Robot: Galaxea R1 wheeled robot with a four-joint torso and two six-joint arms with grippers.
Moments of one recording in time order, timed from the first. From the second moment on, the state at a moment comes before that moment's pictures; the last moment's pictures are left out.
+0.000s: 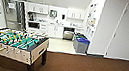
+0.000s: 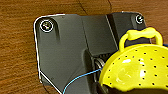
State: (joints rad) left arm 1.46 2.99 -2.66 0.05 0.07 0.00; right arm -1.58 2.92 -2.74 -1.09 0.29 1.17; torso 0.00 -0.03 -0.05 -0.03
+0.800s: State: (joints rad) left arm 1.46 2.98 -2.66 0.05 0.07 0.00; right arm -1.57 2.92 -2.74 -1.09 0.29 1.17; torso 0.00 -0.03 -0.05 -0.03
